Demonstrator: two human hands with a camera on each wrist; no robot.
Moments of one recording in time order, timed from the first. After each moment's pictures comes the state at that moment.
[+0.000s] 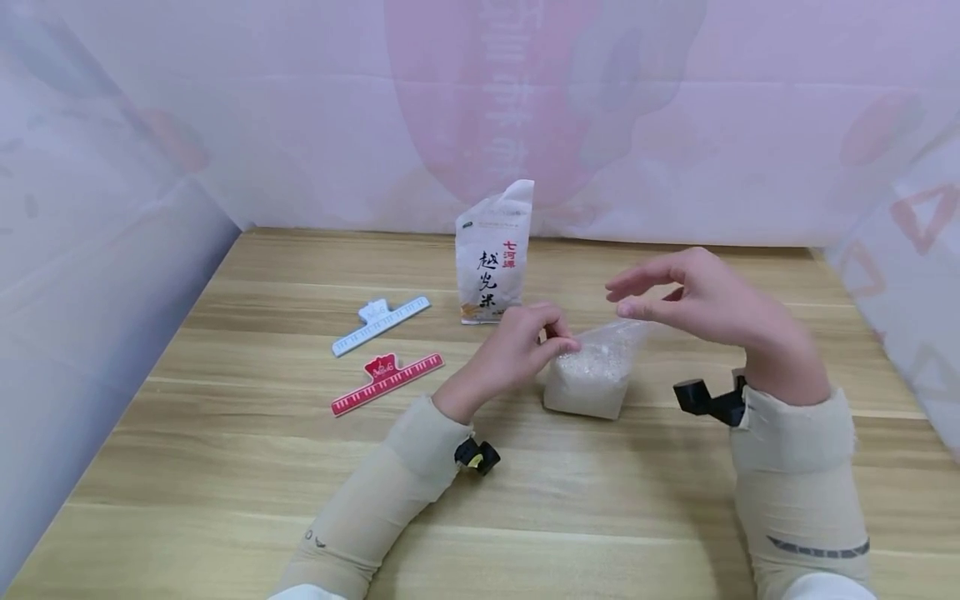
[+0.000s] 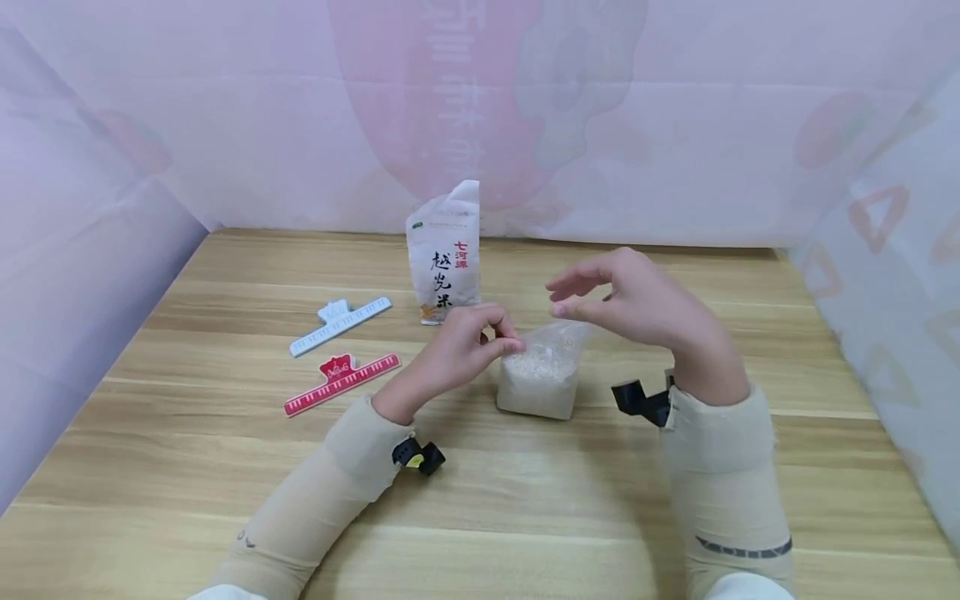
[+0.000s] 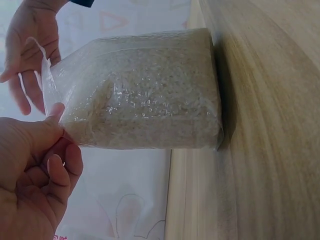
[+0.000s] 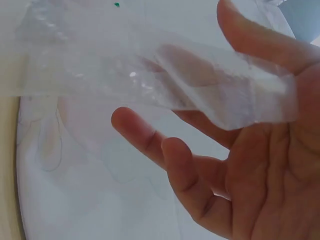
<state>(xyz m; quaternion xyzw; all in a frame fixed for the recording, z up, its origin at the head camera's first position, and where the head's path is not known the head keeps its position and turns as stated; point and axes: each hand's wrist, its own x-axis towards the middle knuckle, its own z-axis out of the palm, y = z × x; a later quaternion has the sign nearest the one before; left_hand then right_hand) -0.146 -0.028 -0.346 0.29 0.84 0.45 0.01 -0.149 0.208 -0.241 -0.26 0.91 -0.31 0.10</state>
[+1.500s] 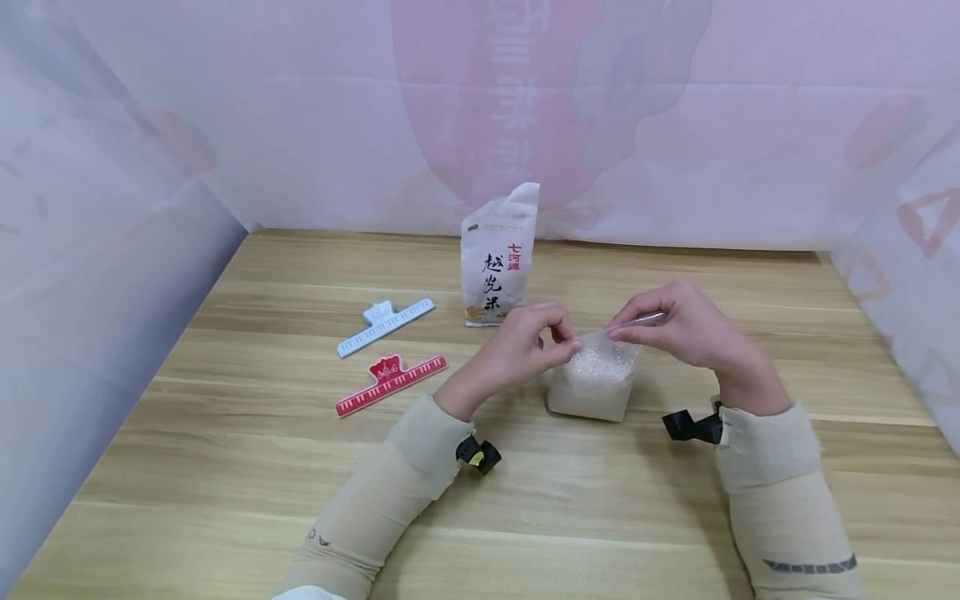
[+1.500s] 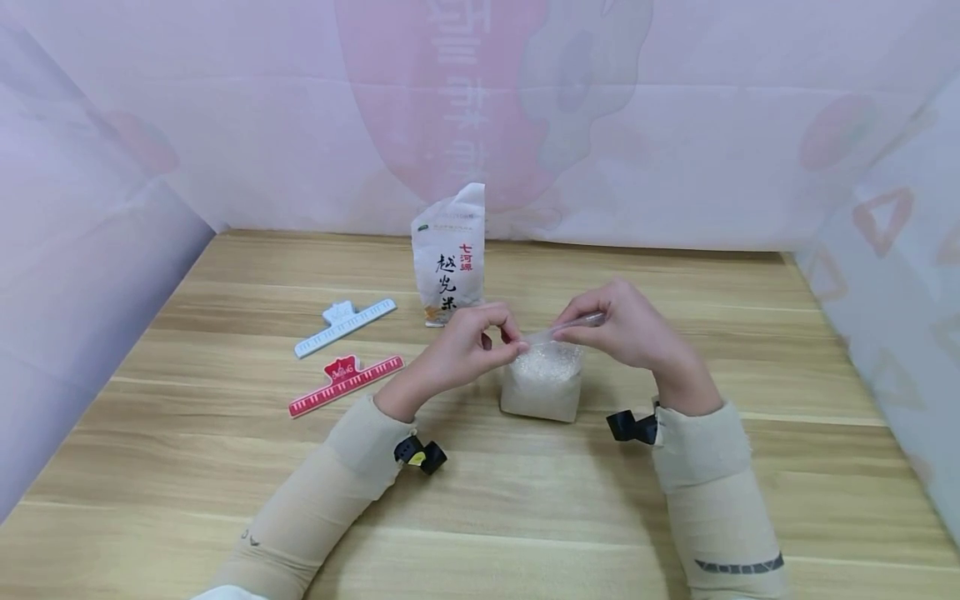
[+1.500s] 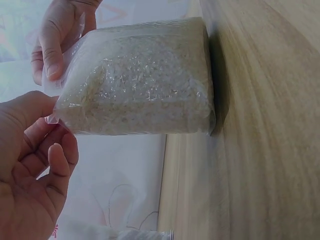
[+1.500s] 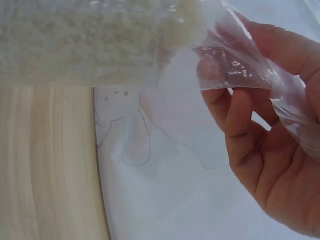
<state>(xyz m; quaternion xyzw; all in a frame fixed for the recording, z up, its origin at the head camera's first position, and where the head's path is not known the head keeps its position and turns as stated) -0.153 -0.028 -0.352 0.32 0.83 0.46 0.01 -0.163 0.211 -0.305 -0.33 0.85 -0.41 0.05</state>
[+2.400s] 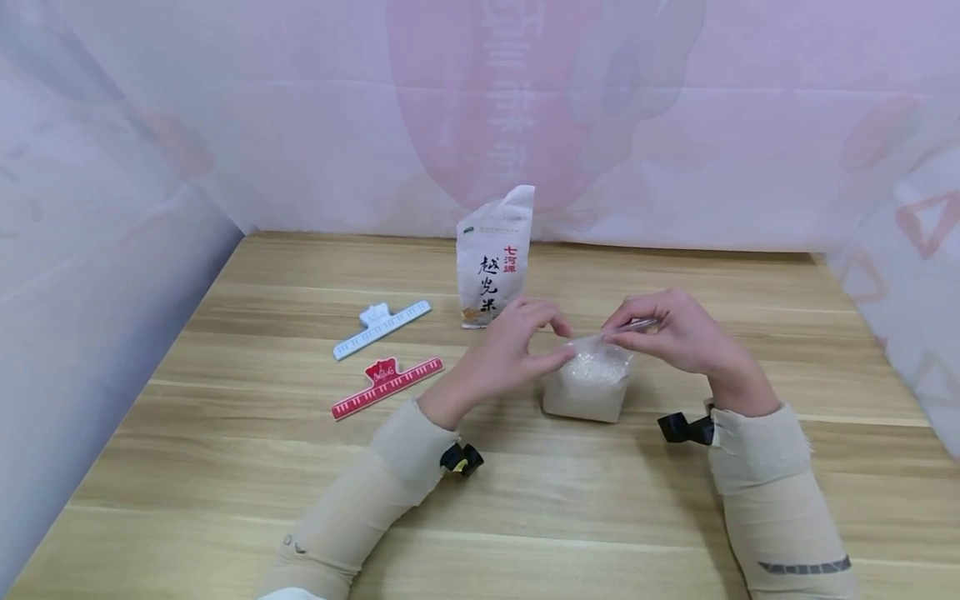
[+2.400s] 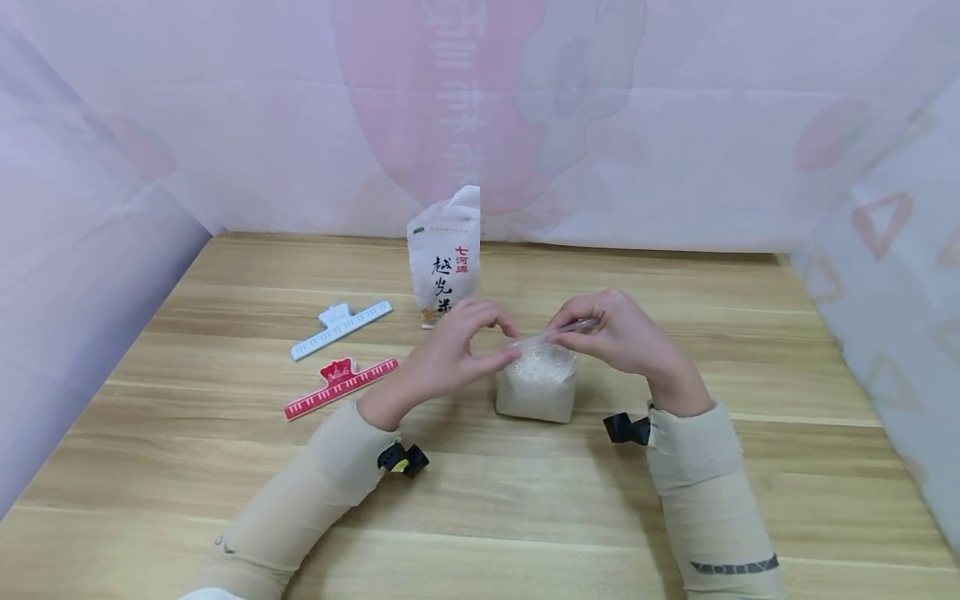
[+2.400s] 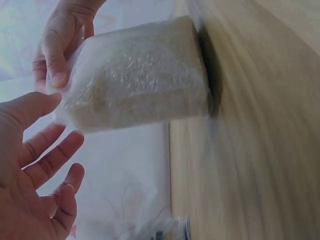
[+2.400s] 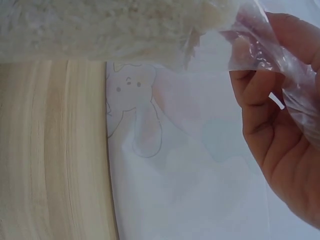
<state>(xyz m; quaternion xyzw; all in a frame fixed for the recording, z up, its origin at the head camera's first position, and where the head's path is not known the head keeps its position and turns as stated) -0.146 -0.036 -0.346 0.32 0.87 0.38 -0.03 -0.165 0.215 -0.319 -0.40 0.81 -0.44 0.00</state>
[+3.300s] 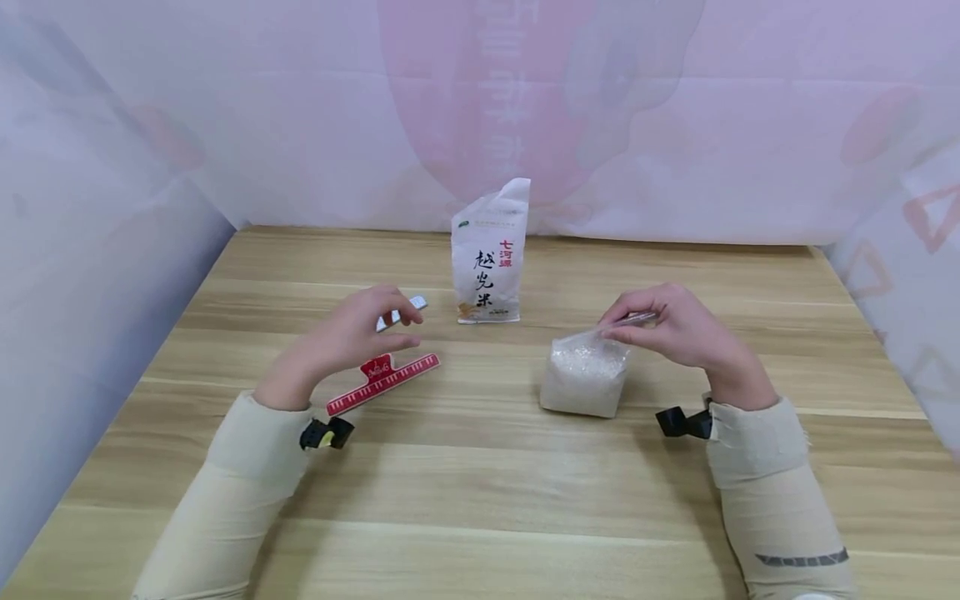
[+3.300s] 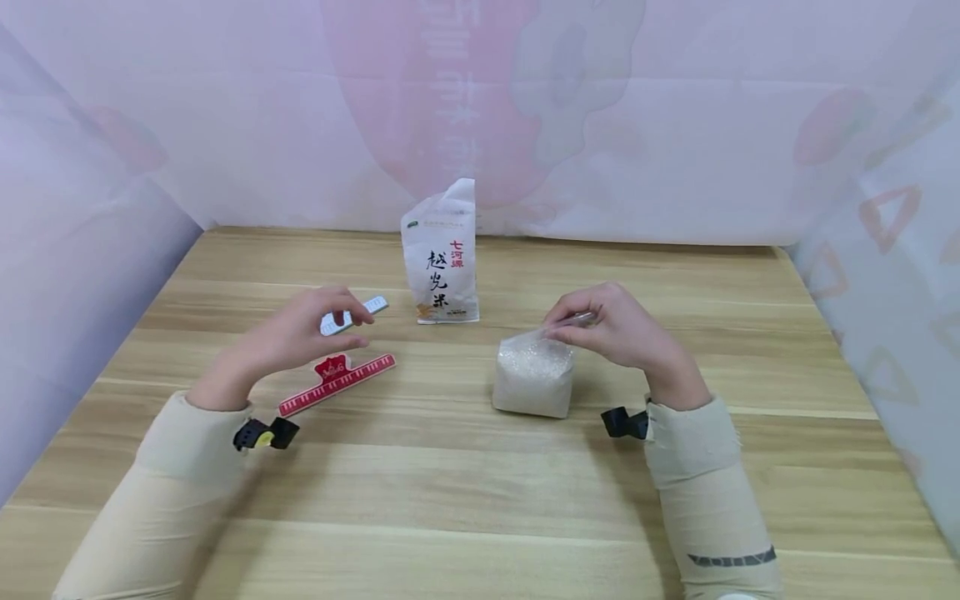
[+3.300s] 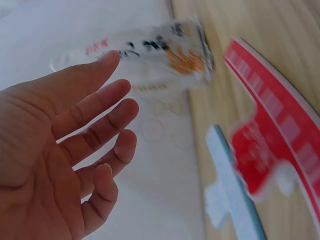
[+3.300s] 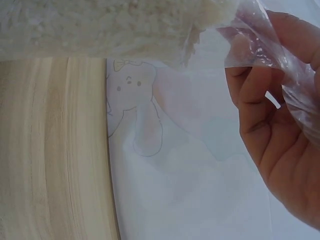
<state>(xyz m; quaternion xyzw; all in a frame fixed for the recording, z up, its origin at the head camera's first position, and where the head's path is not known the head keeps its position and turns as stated) -0.151 -0.190 -0.321 0.24 0.93 0.28 0.07 -0.162 0.216 -0.313 -0.38 0.82 -0.43 0.02</state>
